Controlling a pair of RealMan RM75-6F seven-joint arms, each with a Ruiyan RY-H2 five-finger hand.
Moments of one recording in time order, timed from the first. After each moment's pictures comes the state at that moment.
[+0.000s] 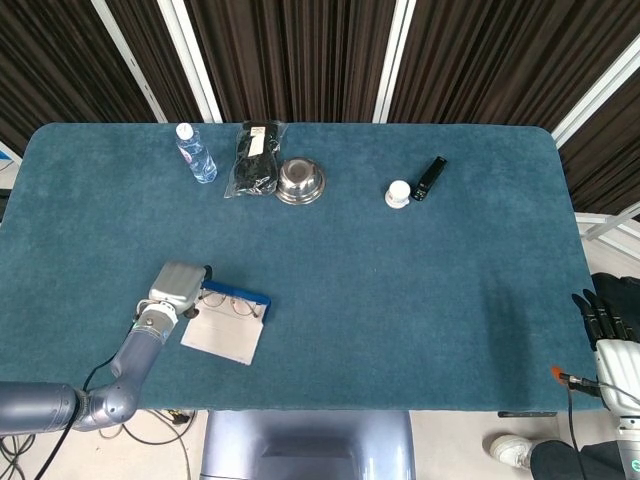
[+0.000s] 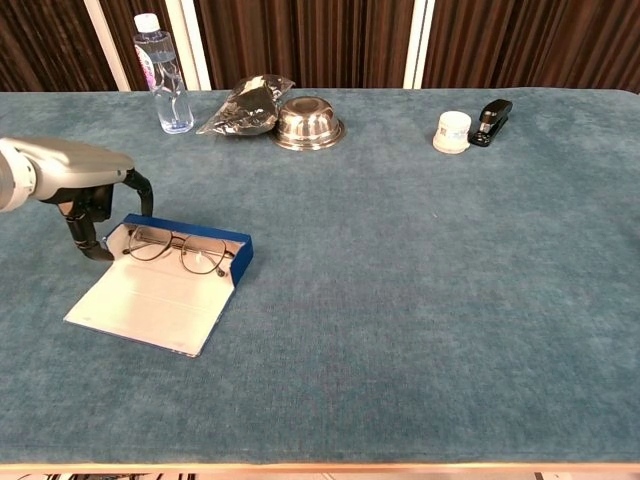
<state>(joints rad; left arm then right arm) -0.97 -1.38 0.02 -1.70 0.46 1.00 0.76 0.03 -1.07 0.06 -1.61 -1.48 1.49 0.07</state>
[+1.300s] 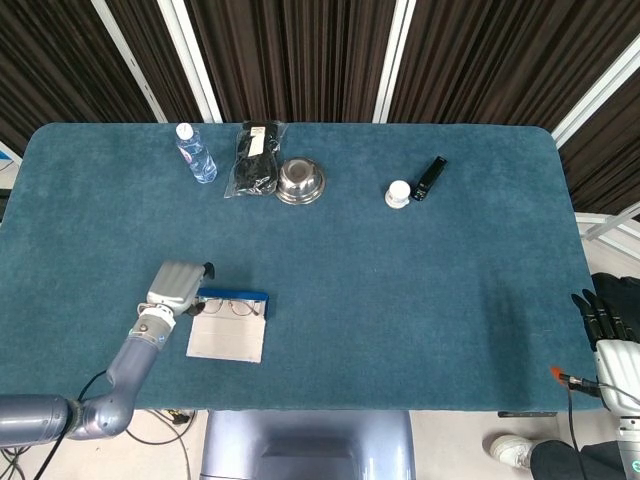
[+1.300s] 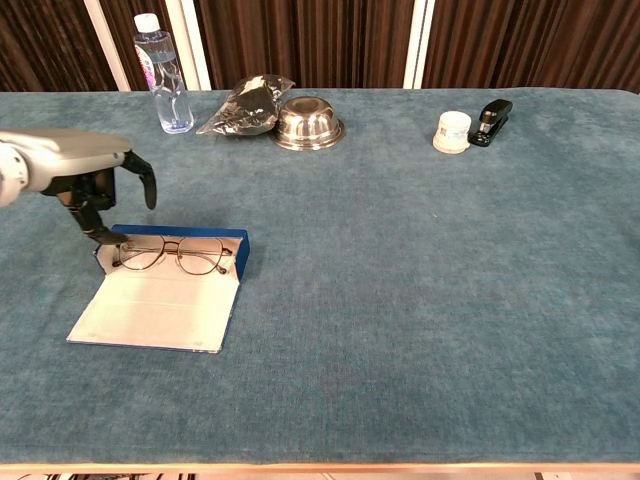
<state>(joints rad) -0.89 -1.40 -0.03 -1.73 0.59 1.06 0.65 0.03 -1.07 0.06 -1.61 -1.49 1.49 0.07</state>
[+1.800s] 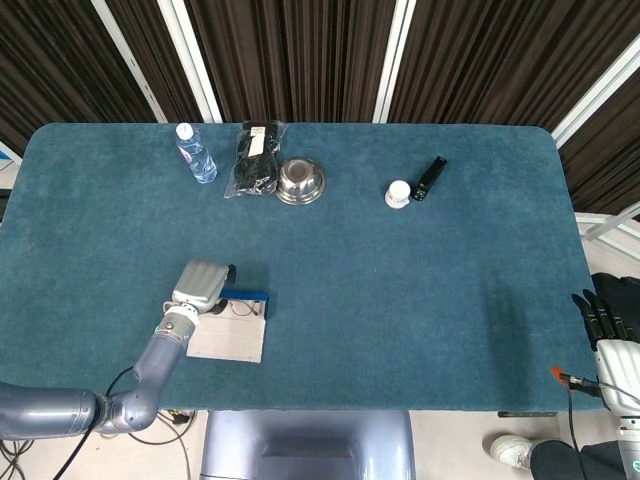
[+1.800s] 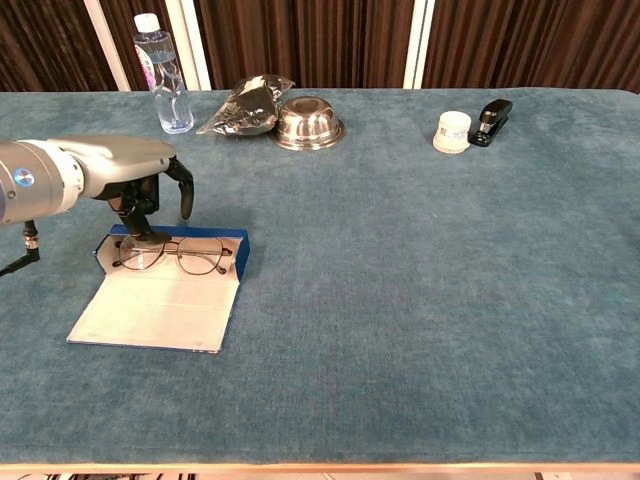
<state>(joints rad) -0.93 -1.49 -0.07 -1.69 0.56 1.07 0.71 0.03 -1.07 0.06 -1.61 -1.48 1.49 0.08</state>
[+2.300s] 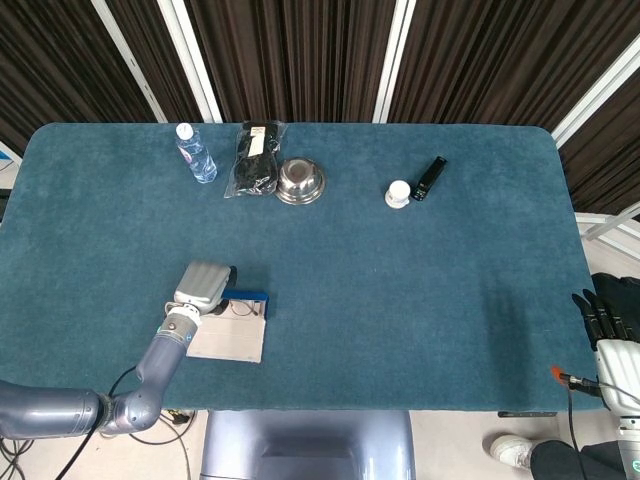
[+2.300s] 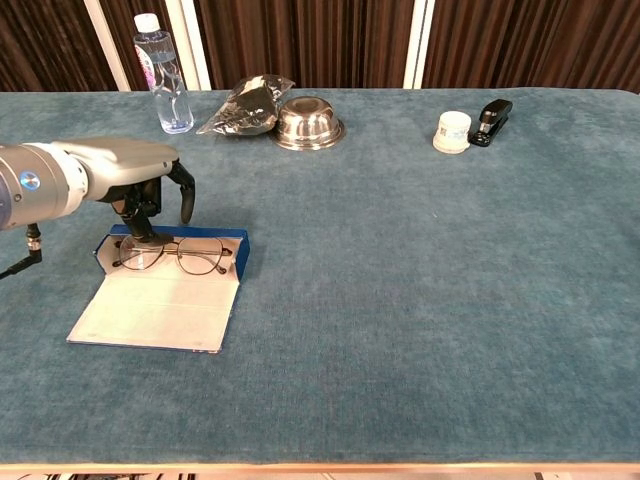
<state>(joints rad) -0.93 -1.50 -0.08 -1.68 0.54 1.07 0.73 0.03 -1.07 0.06 -1.61 -1.48 1.49 0.08</state>
